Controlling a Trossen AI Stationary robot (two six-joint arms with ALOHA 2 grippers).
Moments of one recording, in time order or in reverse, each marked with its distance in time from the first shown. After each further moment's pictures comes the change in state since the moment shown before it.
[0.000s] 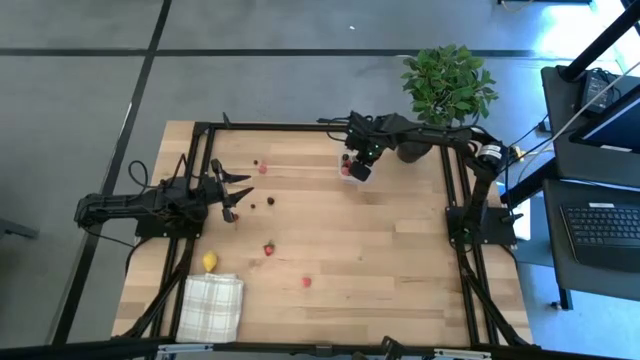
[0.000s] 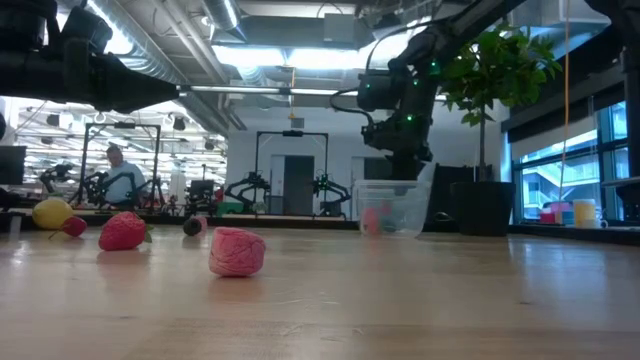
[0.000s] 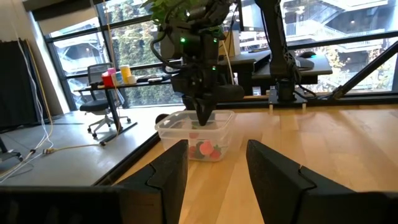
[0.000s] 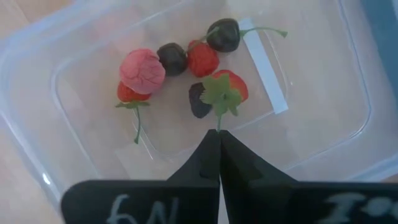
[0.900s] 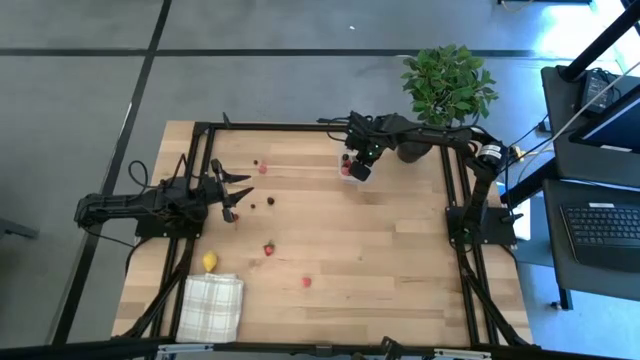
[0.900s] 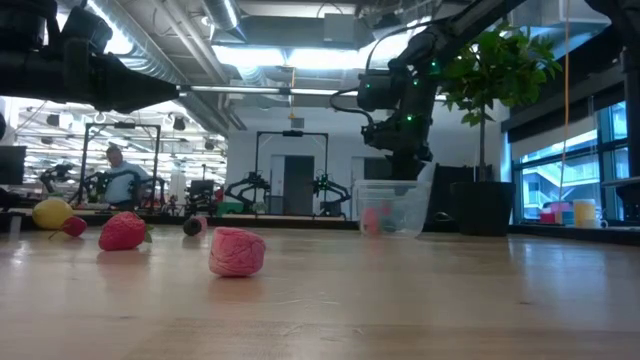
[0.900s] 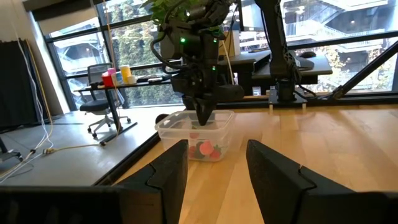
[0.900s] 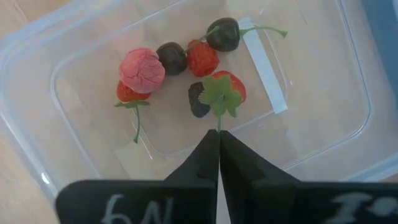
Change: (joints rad) left arm 0.000 0.000 0.000 0.000 0.000 0.000; right arm 0.000 0.000 0.000 -0.001 0.000 -0.004
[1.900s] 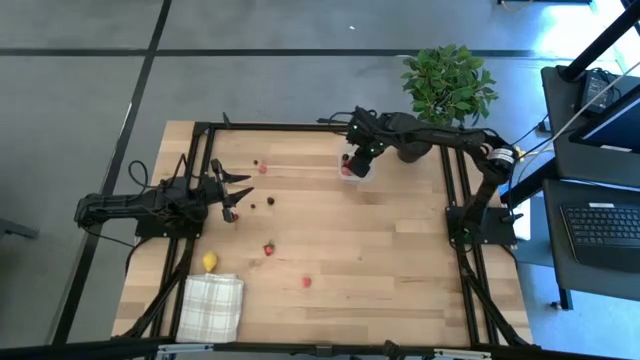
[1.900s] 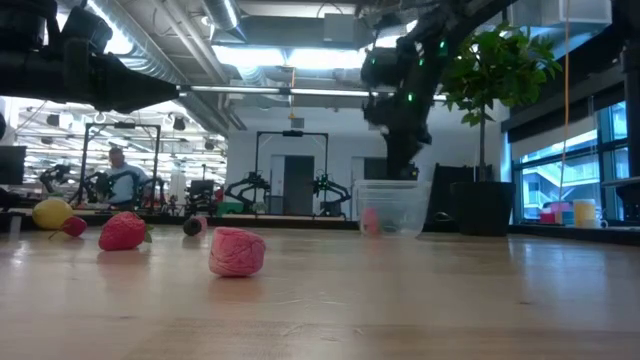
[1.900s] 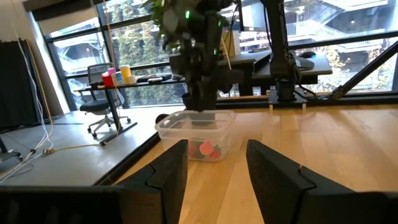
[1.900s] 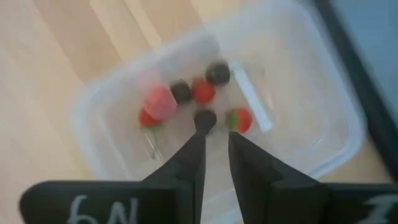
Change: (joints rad) left arm 0.000 0.000 0.000 0.000 0.000 0.000; right arm 0.026 -0.106 0.007 0.032 0.012 0.056
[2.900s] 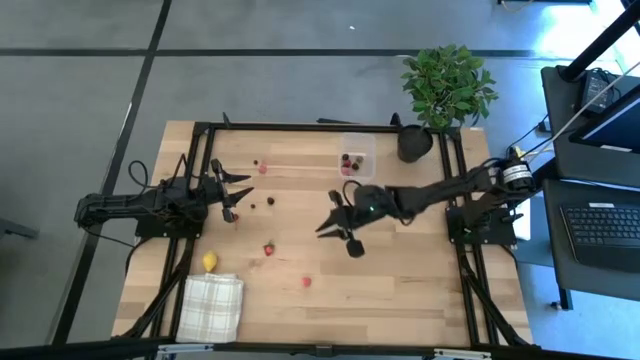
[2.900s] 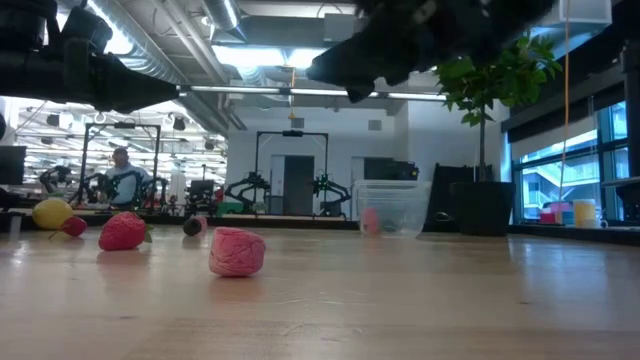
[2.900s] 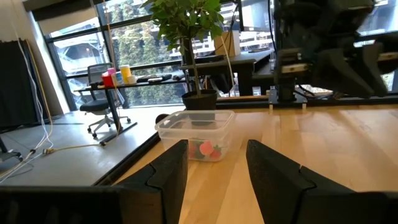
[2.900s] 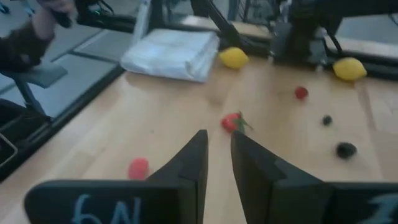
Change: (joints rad) left arm 0.000 0.000 0.000 0.000 0.000 0.000; right arm 0.576 -0.111 -0.486 1.188 -0.293 -0.132
